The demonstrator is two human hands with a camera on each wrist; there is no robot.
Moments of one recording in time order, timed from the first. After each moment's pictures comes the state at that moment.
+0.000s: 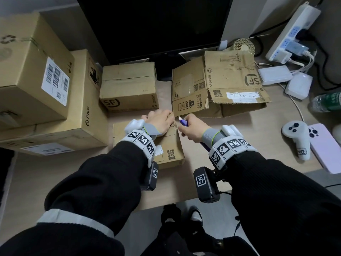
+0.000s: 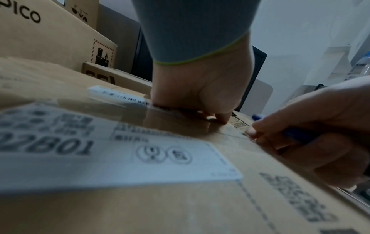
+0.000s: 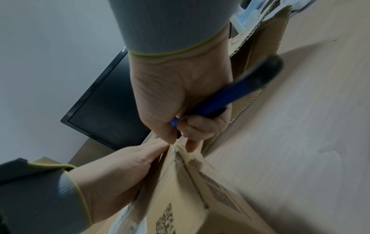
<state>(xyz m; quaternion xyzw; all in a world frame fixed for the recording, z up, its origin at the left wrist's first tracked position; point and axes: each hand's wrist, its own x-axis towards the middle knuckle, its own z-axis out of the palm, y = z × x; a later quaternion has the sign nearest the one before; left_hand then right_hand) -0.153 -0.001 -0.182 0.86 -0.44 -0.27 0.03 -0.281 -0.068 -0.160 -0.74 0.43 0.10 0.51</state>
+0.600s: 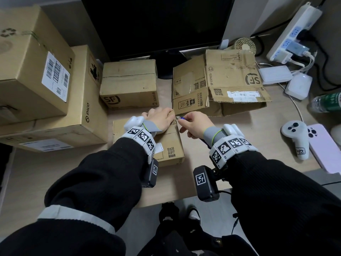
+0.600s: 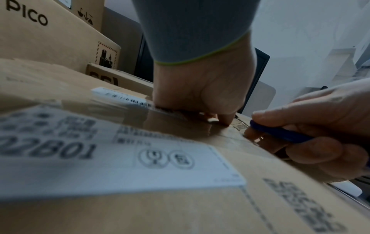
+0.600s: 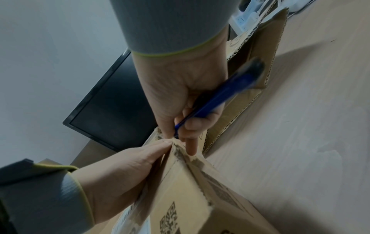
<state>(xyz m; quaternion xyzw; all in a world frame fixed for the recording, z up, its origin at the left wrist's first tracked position) -0.152 -0.001 -0.183 0.86 -0.44 -0.27 0.02 -0.287 -0.071 -0.158 -0.76 0.42 0.04 0.50</state>
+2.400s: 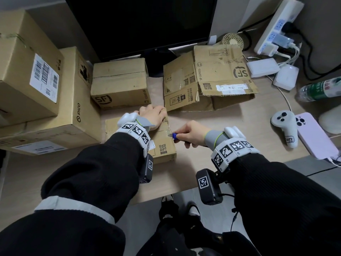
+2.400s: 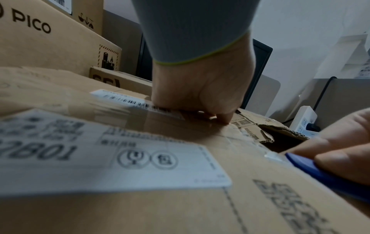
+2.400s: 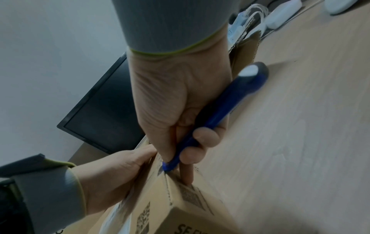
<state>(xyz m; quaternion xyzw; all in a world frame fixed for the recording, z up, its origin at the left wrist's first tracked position) -0.159 0.000 -0.179 0.86 -0.42 -0.27 -0.01 -0.323 -0.062 -0.171 -0.76 0.34 0.14 0.53</state>
